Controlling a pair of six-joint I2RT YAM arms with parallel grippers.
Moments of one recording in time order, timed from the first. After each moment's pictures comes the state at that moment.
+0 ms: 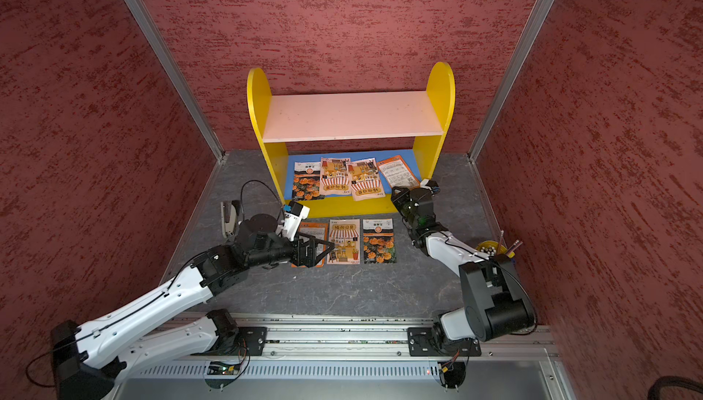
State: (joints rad) left arm -0.81 0.94 0.79 -0.34 0.23 -0.59; right arm 0.23 1.44 0.68 0.42 -0.05 1.13
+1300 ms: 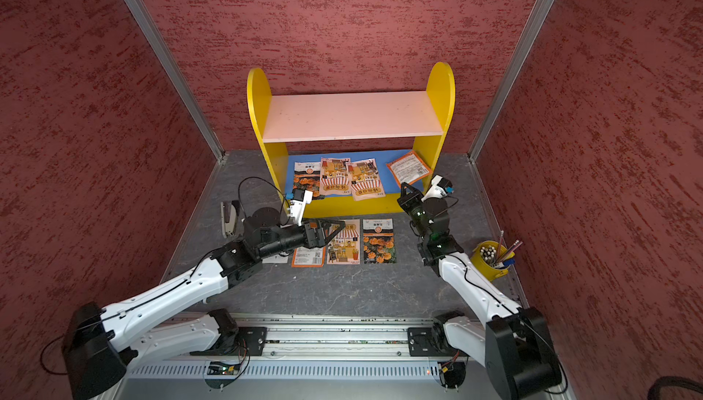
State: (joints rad) left arm -0.79 1.11 0.75 0.14 0.29 -0.86; right arm 0.27 1.08 0.58 0.42 0.00 1.02
